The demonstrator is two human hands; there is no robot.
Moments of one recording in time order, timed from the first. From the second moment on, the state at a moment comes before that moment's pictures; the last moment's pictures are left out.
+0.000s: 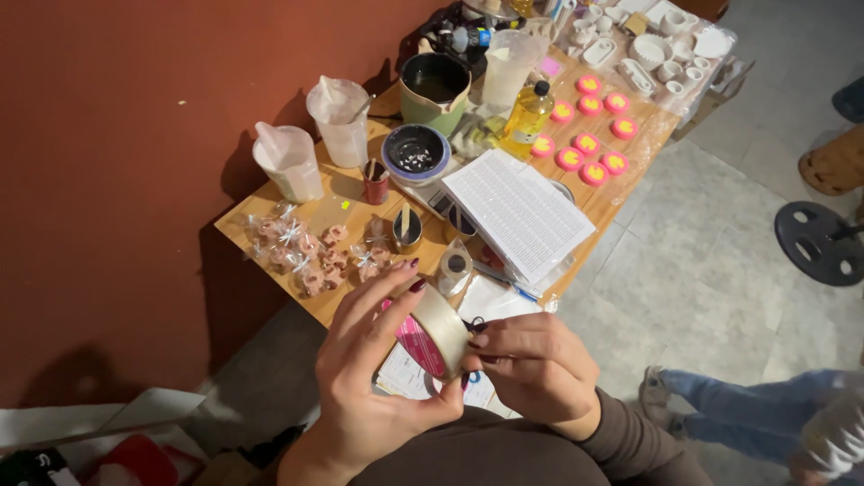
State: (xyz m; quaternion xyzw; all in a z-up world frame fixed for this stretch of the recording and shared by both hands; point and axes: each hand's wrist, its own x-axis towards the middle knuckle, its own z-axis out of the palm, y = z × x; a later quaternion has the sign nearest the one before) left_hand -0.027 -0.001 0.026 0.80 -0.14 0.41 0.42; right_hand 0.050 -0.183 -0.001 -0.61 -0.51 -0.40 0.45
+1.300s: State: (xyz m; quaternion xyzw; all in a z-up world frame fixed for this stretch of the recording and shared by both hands) left_hand -0.020 0.004 0.018 0.80 -0.13 0.40 0.43; right_hand 0.057 -0.183 -0.005 -0.61 -0.53 -0.37 0.45
